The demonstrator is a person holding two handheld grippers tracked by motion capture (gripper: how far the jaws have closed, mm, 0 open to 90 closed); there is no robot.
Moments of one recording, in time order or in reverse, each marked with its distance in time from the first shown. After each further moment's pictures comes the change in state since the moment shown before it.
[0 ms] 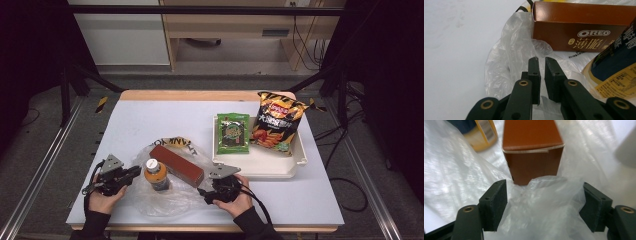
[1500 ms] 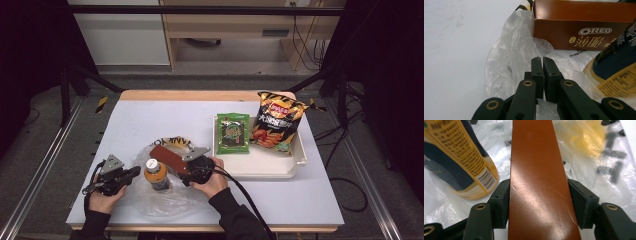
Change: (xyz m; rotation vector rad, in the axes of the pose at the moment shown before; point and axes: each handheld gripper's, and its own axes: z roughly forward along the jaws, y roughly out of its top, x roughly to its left) left arm 0.000 -0.001 0.002 0.015 0.002 0.015; right arm 0.010 0.068 0.053 0.089 -0.002 -0.066
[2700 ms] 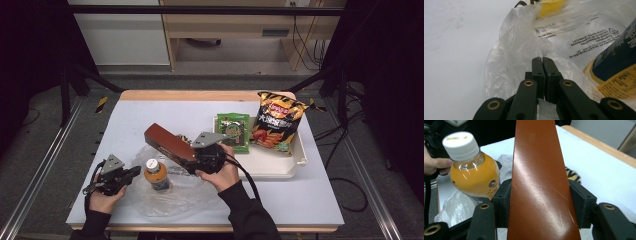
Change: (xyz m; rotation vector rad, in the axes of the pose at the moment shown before) left arm -0.001 0.001 0.000 -0.010 -0.002 0.001; right arm -0.009 0.040 -0.075 -0.203 0.033 -0.027
